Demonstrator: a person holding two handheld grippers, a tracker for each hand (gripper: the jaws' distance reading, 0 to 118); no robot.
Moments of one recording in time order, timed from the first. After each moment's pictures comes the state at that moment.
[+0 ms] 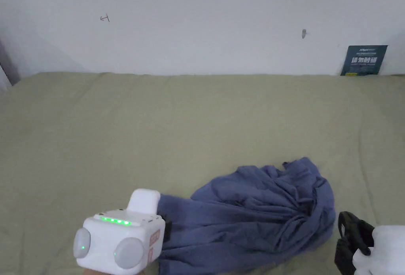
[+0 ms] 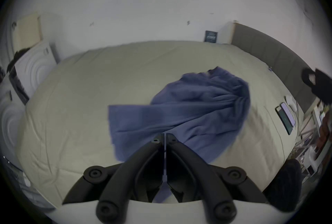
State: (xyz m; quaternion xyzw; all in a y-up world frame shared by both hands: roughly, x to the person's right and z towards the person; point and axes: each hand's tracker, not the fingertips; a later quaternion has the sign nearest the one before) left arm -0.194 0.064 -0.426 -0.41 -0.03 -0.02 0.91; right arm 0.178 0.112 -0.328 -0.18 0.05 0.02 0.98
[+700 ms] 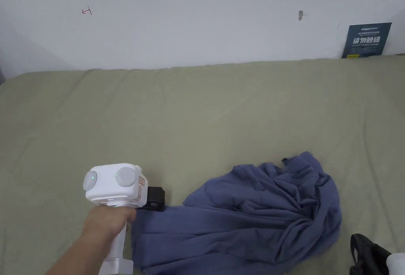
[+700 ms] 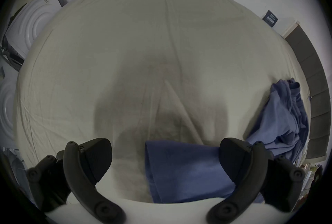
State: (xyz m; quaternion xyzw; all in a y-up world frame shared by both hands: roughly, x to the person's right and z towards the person) left arm -0.232 -0.011 -0.609 -0.59 0.05 0.05 0.81; right arm 0.199 0.079 -0.348 -0.22 0.03 0.02 0.97
